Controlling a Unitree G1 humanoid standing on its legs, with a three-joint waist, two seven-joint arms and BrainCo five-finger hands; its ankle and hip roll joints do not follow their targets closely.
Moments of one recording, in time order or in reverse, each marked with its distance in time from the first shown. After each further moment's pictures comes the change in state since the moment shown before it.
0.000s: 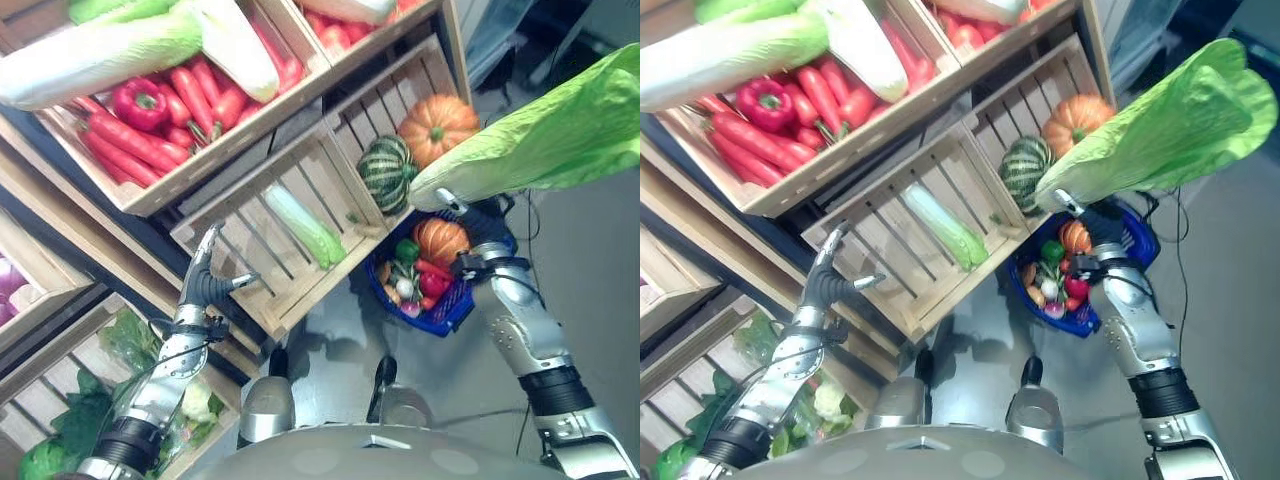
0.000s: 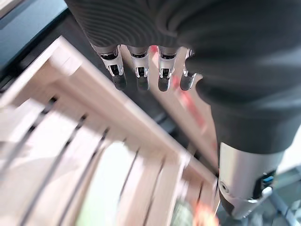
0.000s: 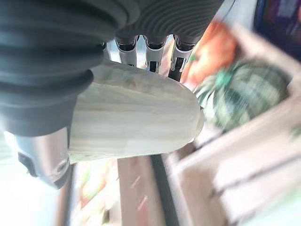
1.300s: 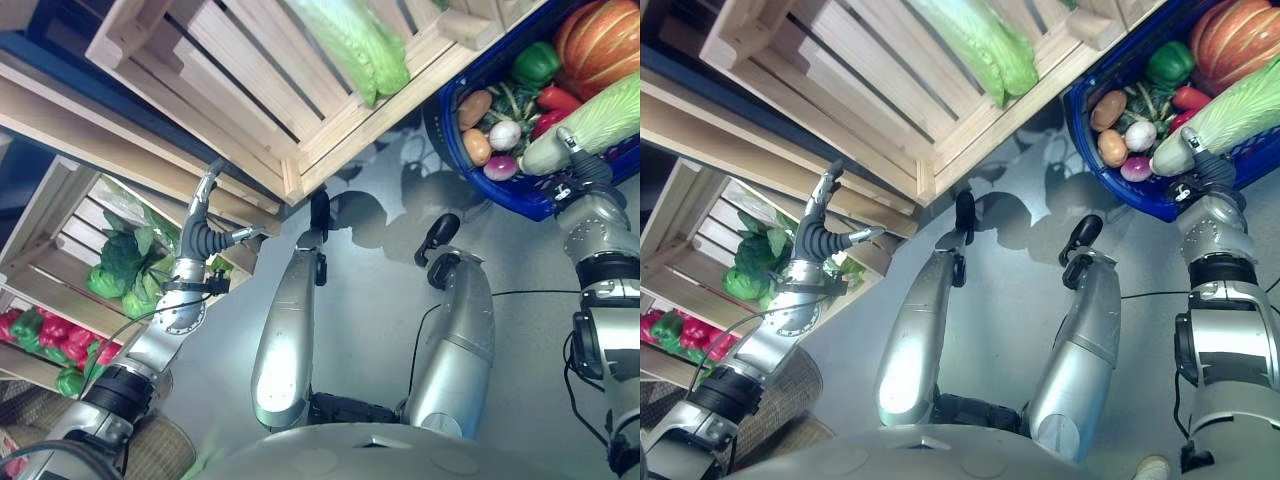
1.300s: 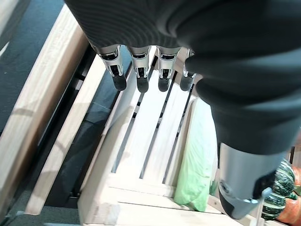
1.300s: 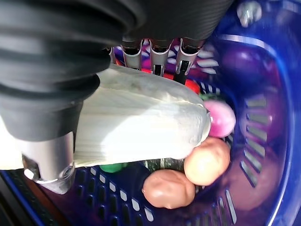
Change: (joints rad) left arm -0.189 0.142 -0.119 -0.064 -0.114 -0.085 0.168; right arm -0.622 -0.201 -0.025 0.946 0.332 0.104 0.066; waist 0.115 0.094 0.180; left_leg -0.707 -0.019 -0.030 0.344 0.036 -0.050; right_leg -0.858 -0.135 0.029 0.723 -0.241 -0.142
